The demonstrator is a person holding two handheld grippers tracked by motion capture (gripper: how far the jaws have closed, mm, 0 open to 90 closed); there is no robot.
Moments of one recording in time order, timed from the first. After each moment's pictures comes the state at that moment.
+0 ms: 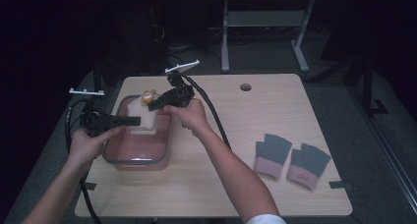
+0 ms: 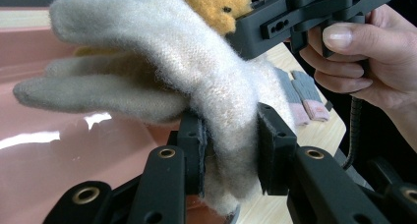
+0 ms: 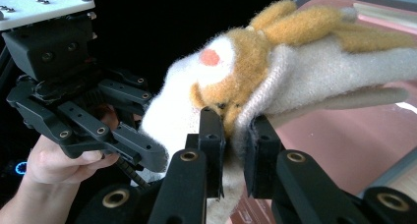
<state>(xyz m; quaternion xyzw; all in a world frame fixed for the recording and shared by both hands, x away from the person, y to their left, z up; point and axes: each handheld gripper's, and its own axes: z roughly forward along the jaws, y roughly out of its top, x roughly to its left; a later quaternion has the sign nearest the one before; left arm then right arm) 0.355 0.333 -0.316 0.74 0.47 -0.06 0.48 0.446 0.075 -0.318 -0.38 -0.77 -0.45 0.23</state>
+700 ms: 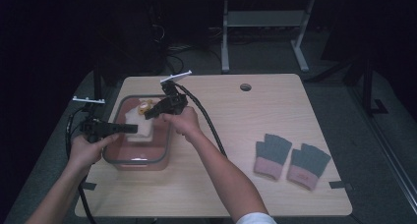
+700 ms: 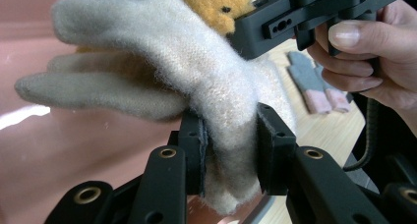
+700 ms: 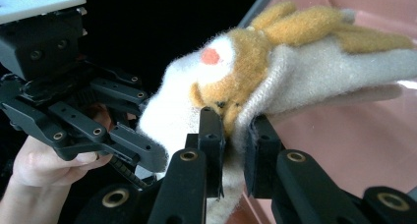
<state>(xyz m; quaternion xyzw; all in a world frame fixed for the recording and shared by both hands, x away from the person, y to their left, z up) 0.358 0.347 -0.352 0.73 0.51 -0.07 0.45 0.454 0.098 -0.359 -0.40 -0.77 -0.43 0.25</state>
